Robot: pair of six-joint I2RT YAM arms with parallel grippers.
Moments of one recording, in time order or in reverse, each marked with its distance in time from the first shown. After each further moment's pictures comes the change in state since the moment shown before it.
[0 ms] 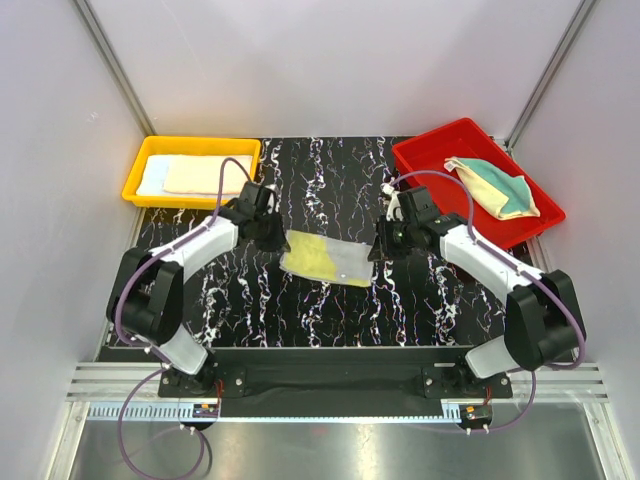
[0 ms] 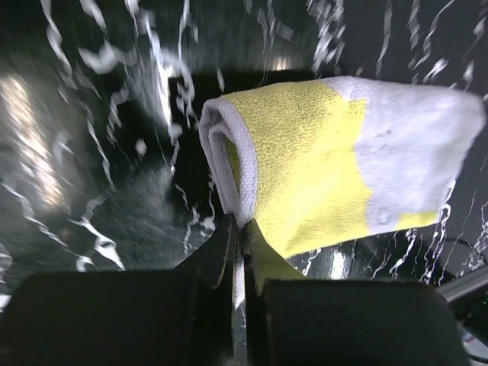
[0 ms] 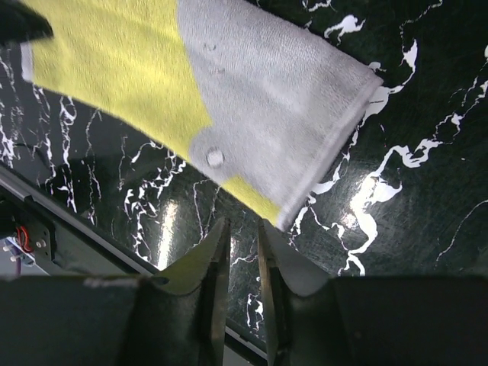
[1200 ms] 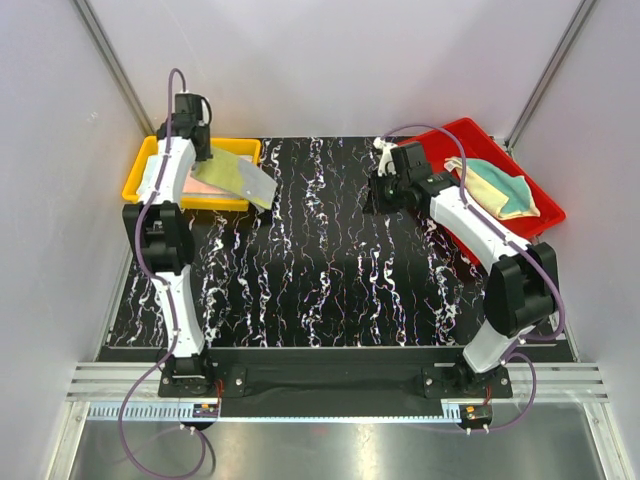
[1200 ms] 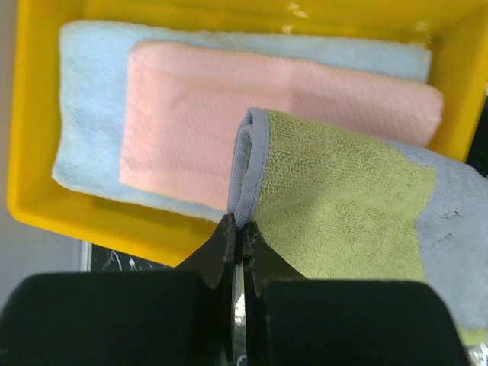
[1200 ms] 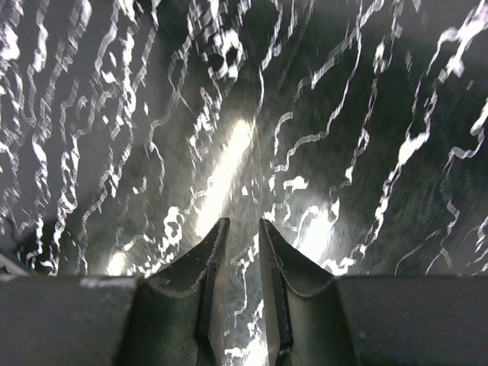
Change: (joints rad) left arm 0.418 0.568 1.087 -0.327 -0.433 0.581; right arm -0.026 0.194 0.393 -0.052 0.101 -0.135
